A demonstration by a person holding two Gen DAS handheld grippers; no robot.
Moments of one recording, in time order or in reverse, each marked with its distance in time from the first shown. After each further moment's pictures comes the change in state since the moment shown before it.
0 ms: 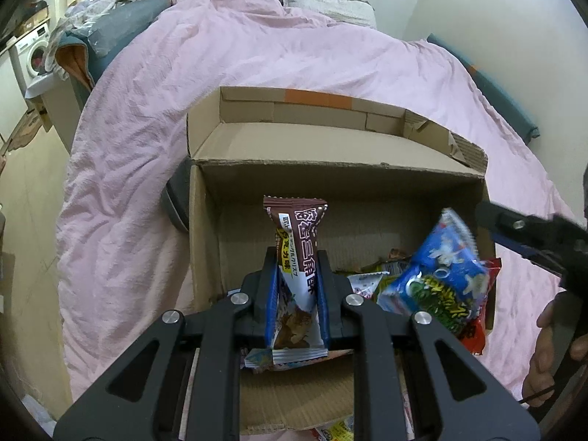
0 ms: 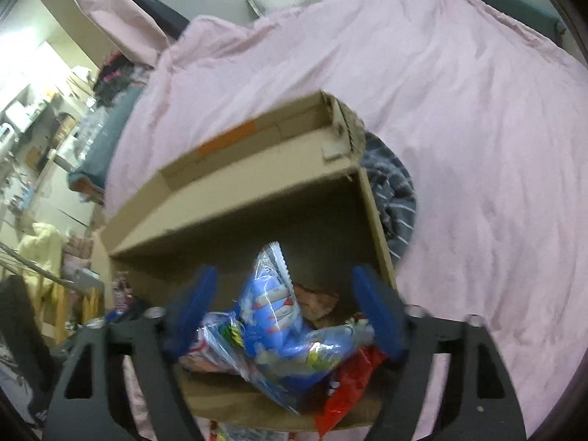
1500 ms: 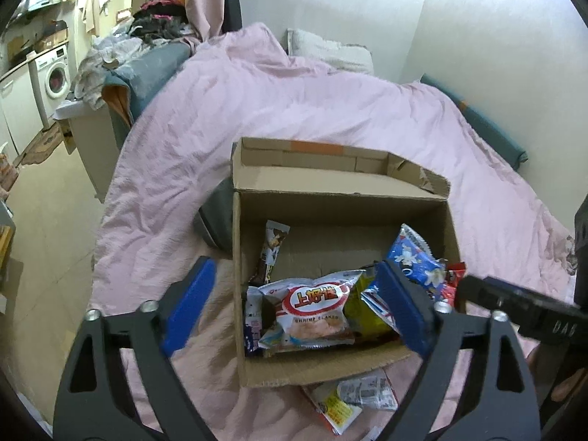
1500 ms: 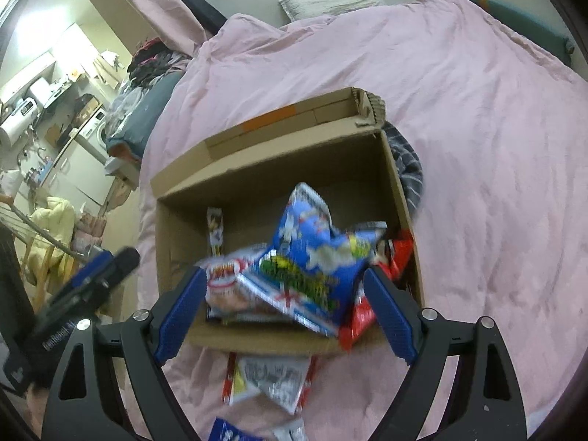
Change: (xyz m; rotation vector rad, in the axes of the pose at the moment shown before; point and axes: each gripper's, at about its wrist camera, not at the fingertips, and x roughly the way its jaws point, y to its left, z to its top) left arm -0.086 0.002 -0.026 -0.007 -0.192 0.014; right arm -0.056 0.028 -0.064 -0.083 0.016 0.027
